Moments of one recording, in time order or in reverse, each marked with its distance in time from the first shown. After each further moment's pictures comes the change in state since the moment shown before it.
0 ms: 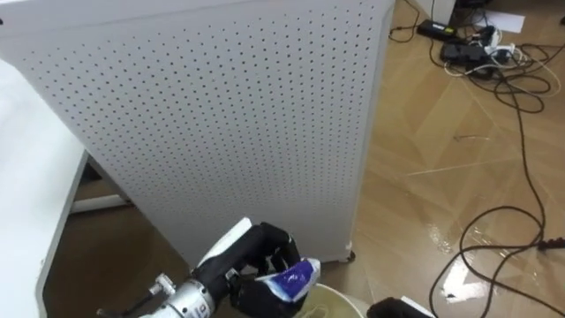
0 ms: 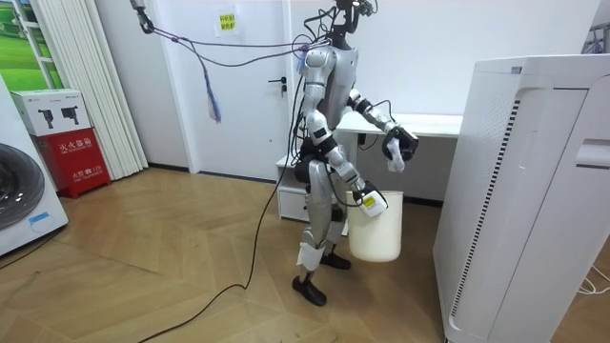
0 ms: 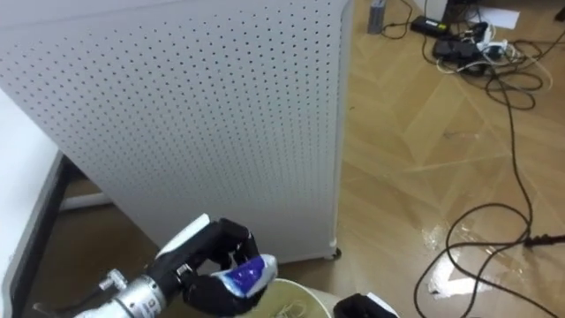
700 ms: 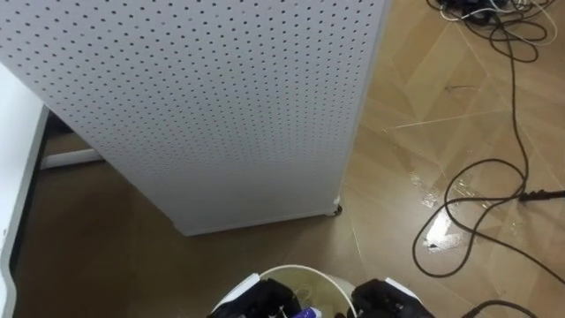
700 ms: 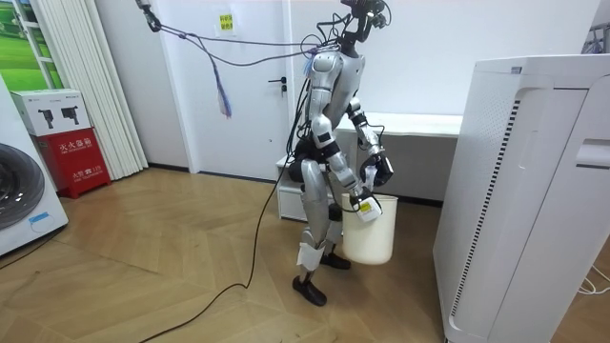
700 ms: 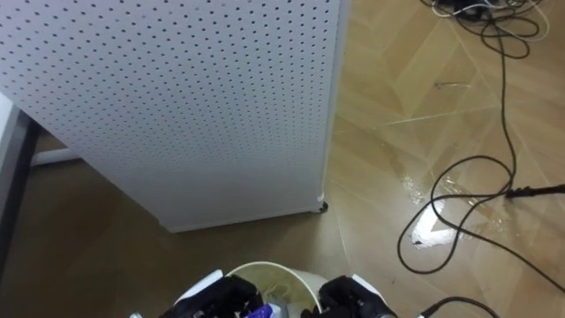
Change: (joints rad) left arm -0.042 -0.077 -0.052 0.317 0.001 -0.016 -0.061; right arm -0.102 0.045 0.005 0.071 0.001 -0.009 0.000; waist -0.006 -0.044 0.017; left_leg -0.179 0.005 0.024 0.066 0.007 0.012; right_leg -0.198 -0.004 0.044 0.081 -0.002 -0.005
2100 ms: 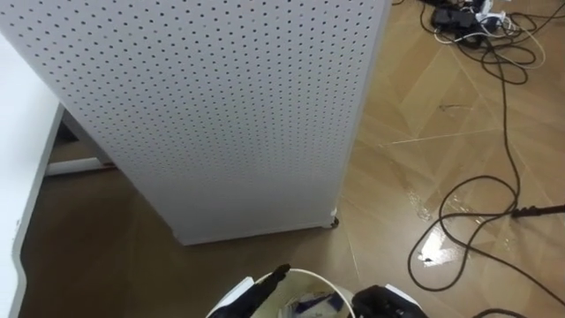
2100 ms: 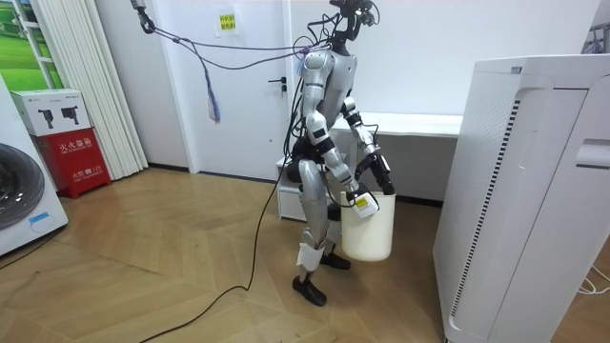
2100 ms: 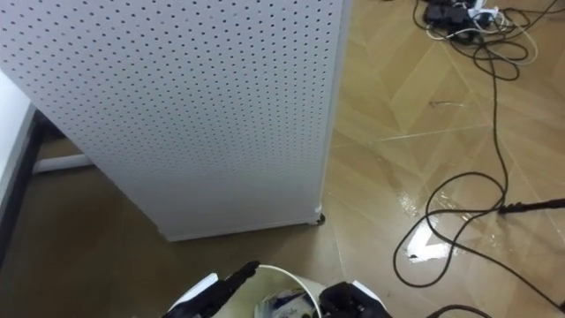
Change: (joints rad) left arm 0.000 0.007 -0.034 0.052 0.031 -0.004 0.113; right arm 0.026 -0.009 0.050 0.025 0.077 0.000 -0.011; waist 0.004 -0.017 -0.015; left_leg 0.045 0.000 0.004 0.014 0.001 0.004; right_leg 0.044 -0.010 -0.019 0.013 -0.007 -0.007
